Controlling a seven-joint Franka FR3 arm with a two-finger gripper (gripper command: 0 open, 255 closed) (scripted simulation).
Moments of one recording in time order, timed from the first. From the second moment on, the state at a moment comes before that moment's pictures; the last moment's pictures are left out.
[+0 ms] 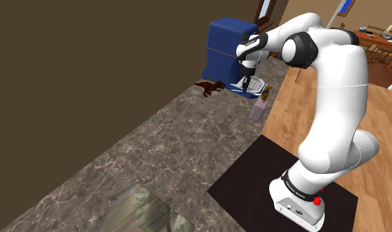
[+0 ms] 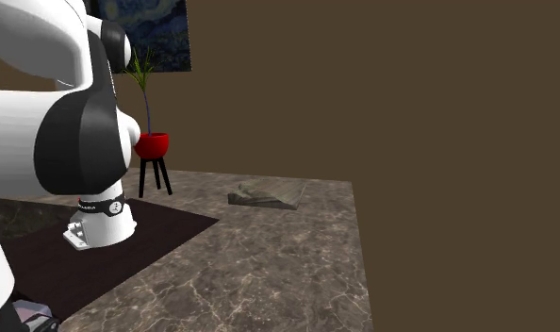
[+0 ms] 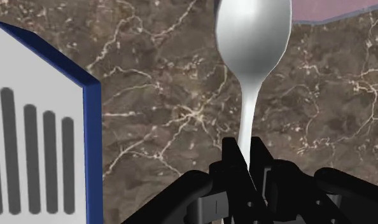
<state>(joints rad) -0.47 0.62 -0.23 -1.57 0.12 1.97 -1.01</state>
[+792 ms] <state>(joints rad) -0.48 0.72 -0.22 -1.59 0.14 2.08 -1.01</state>
